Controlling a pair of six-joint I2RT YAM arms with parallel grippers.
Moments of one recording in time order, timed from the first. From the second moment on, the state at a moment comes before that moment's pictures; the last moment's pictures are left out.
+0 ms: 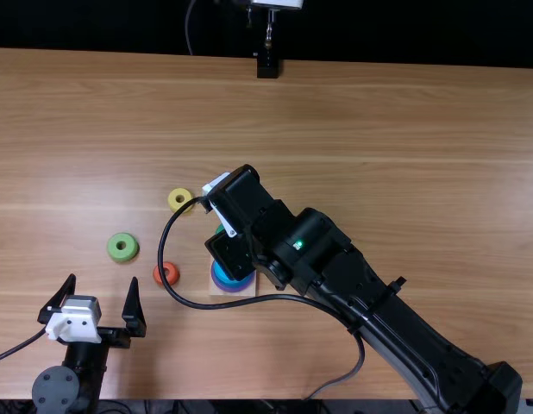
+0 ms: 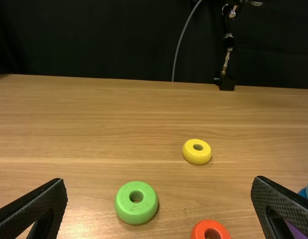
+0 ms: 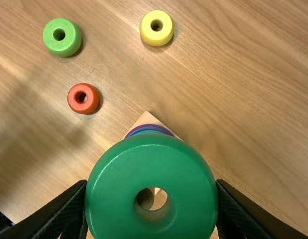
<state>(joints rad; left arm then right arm) -0.05 0.01 0.04 -0.11 0.01 -0.11 0.78 1.77 1.72 -1.02 0.02 0.07</state>
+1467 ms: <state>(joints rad) -0.05 0.01 0.04 -0.11 0.01 -0.11 0.81 1.77 1.71 -1.05 0.08 0.09</state>
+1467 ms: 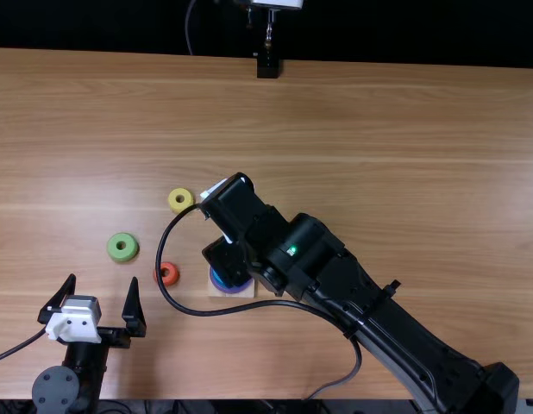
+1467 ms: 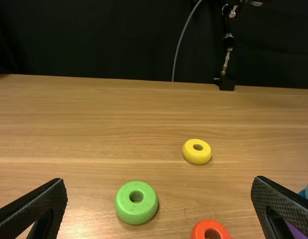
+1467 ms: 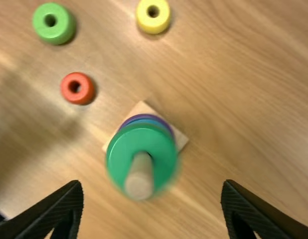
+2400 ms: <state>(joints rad) -0.05 0.01 0.04 -0.11 0.01 -0.11 0.44 1.51 1.47 -0.31 0.18 0.08</state>
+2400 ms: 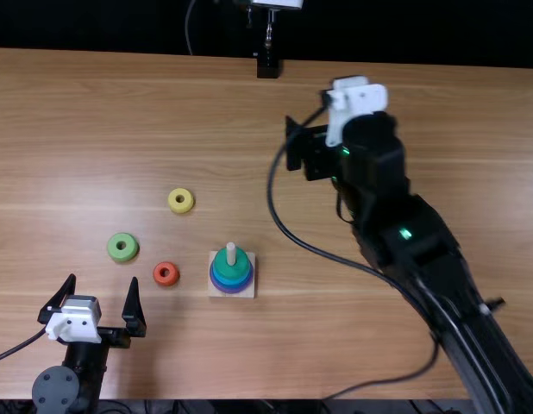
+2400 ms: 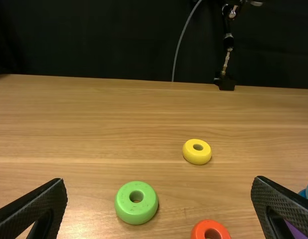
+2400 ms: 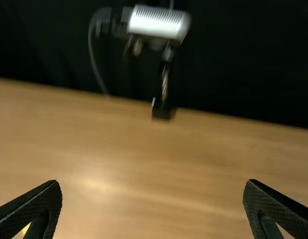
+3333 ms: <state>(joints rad) -0.05 0.01 0.04 -0.11 0.01 -0.11 0.04 0.35 0.45 0.15 0.12 0.08</state>
